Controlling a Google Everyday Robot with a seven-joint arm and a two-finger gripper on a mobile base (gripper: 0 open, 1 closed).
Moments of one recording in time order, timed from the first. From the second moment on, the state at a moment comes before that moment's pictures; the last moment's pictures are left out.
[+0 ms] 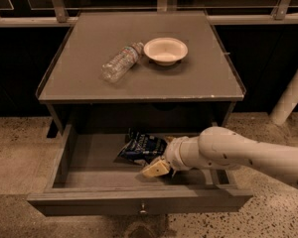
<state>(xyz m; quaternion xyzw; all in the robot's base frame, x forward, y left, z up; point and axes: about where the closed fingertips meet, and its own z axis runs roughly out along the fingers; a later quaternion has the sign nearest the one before) 0.526 -0.040 0.615 -0.43 0.81 0.19 0.34</state>
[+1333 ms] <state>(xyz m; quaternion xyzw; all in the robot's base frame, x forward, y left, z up) 0.526 -0.040 0.615 -0.43 0.81 0.19 0.34</state>
